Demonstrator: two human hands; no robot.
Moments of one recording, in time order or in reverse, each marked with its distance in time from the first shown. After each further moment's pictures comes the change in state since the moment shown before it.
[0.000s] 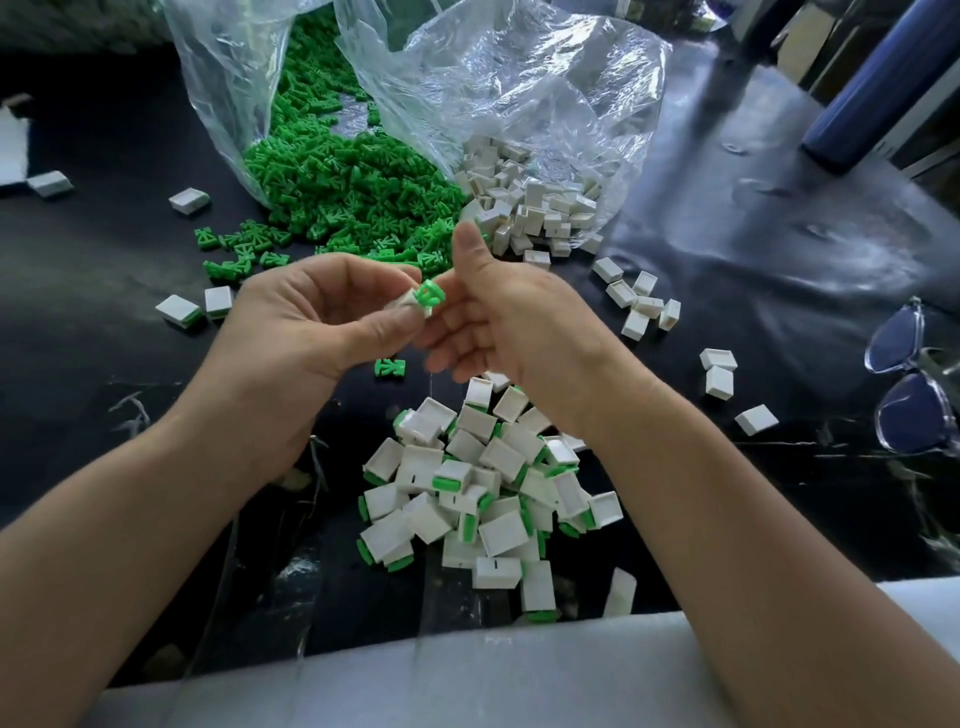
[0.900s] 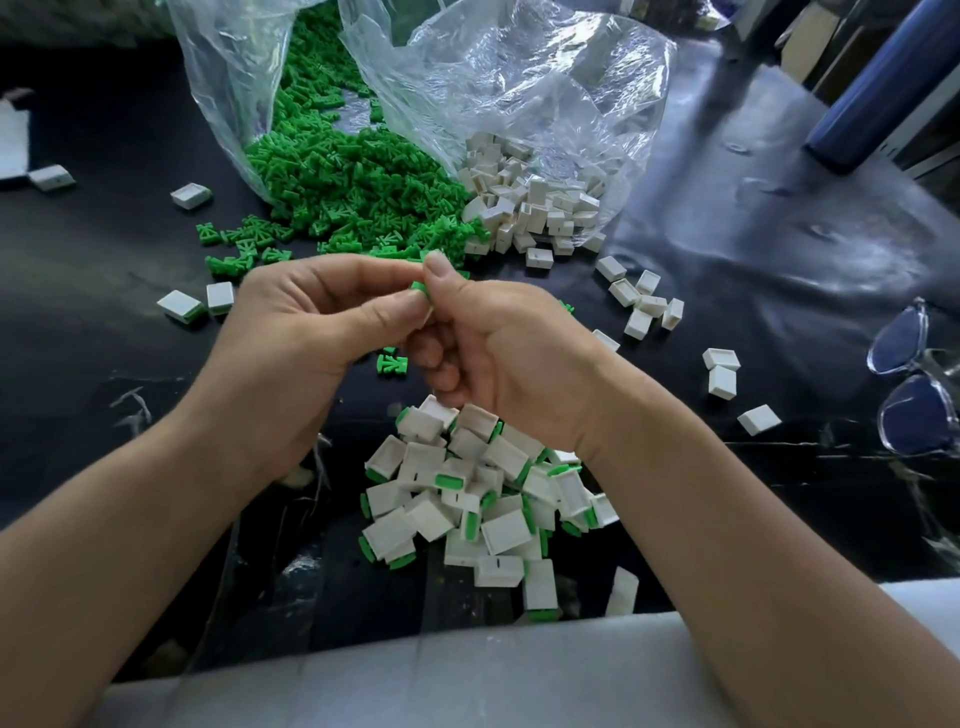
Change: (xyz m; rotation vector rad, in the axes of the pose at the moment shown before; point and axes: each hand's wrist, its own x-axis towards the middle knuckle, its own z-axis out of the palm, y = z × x) left_hand -0.003 0.002 0.001 -0.043 -0.119 0.075; right_hand -0.003 -0.001 0.014 0.185 -0.153 0.103
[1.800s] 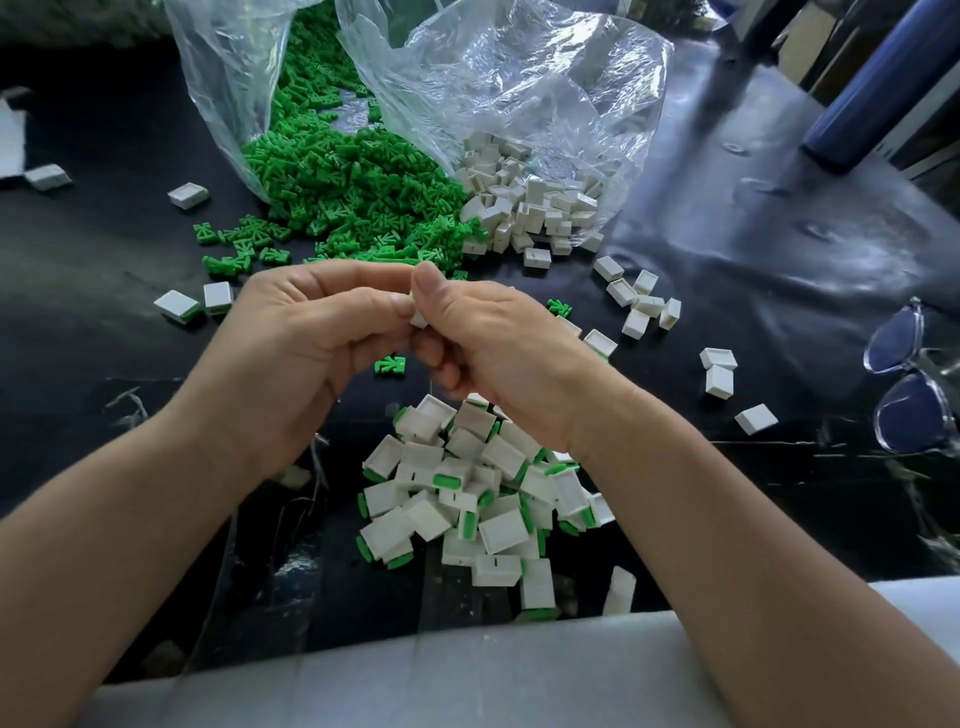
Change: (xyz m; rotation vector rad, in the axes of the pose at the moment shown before) left_hand 0.003 -0.001 -0.003 -0.074 -0.003 -0.104; right_hand -0.002 0.003 0.000 -0.223 0.062 -0.093
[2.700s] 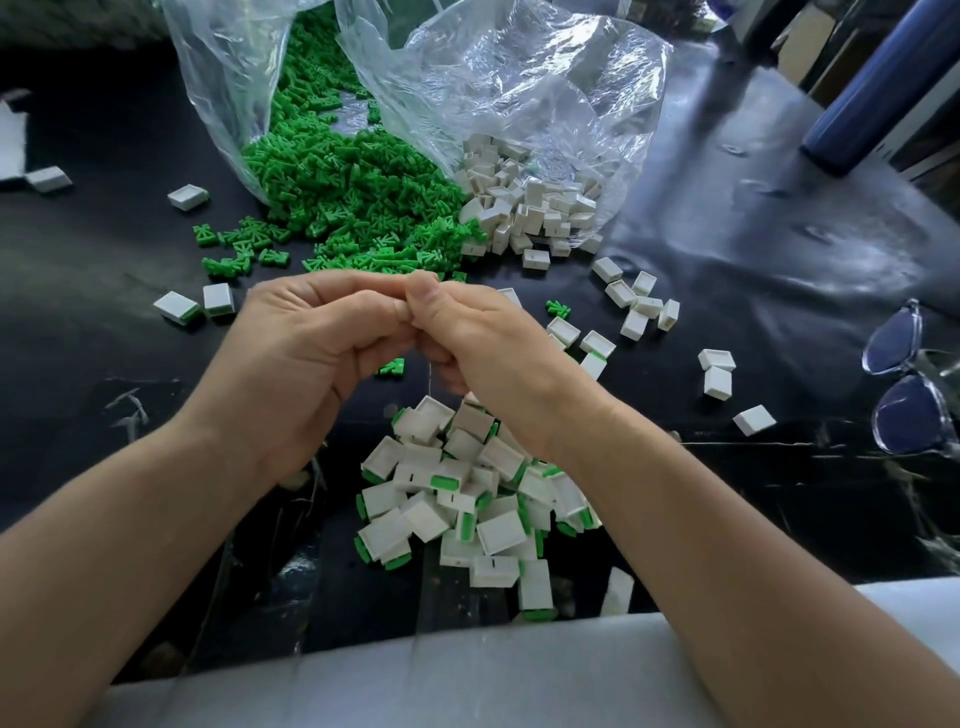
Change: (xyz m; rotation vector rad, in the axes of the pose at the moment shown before) left_hand -0.001 -0.001 0.007 -0.048 0.102 -0.051; right_hand 0.005 0.007 0.004 -0.158 0.126 -0.065
